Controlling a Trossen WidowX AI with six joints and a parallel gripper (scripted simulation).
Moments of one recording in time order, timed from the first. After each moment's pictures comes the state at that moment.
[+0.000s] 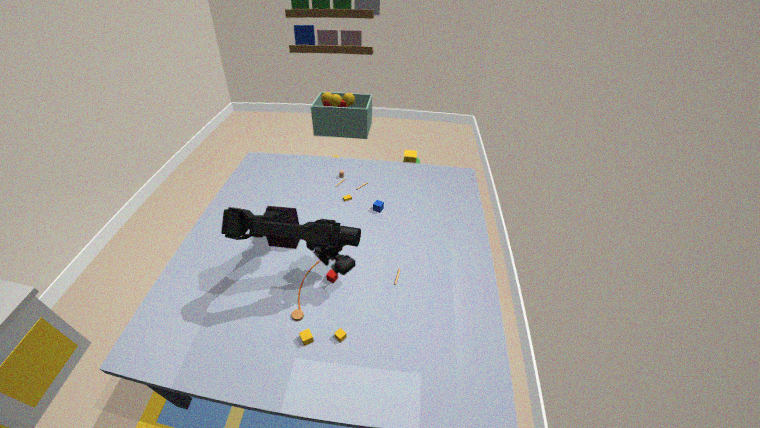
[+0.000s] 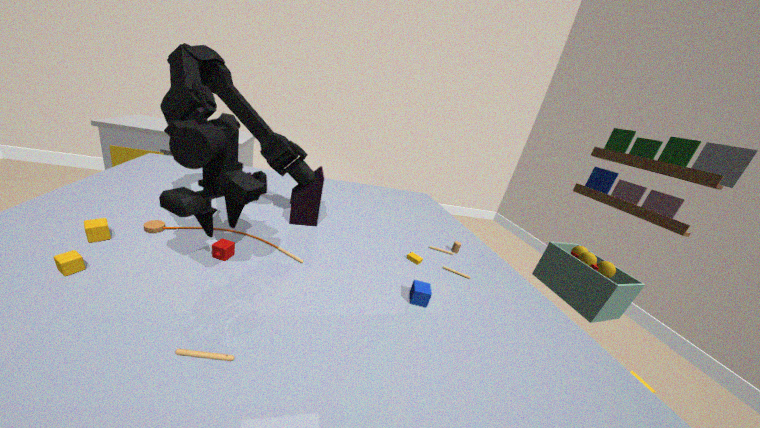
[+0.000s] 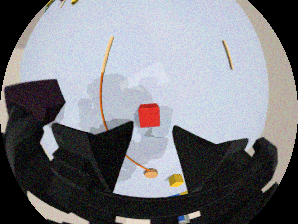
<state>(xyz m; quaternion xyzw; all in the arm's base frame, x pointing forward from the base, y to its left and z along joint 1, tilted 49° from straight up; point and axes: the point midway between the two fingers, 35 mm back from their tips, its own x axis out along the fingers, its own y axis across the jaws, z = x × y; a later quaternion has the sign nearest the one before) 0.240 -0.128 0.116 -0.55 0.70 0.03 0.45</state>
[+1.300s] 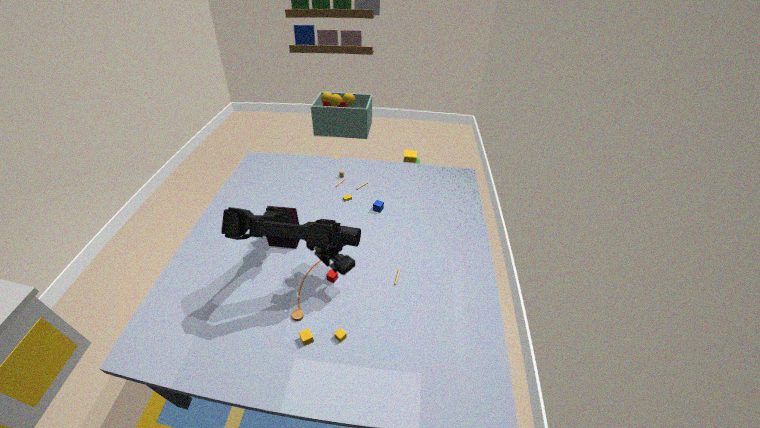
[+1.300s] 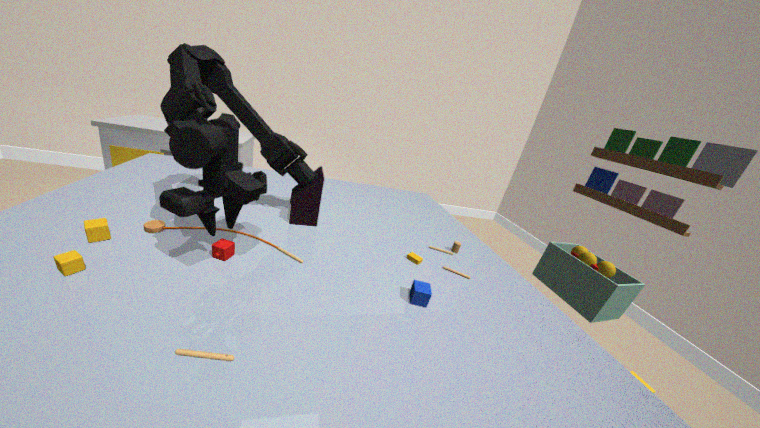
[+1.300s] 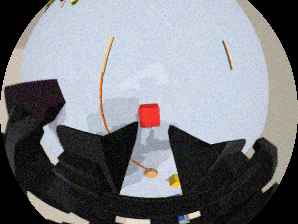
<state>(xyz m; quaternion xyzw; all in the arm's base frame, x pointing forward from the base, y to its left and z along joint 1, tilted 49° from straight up) 0.240 -0.128 0.116 -0.55 0.70 0.03 0.45</state>
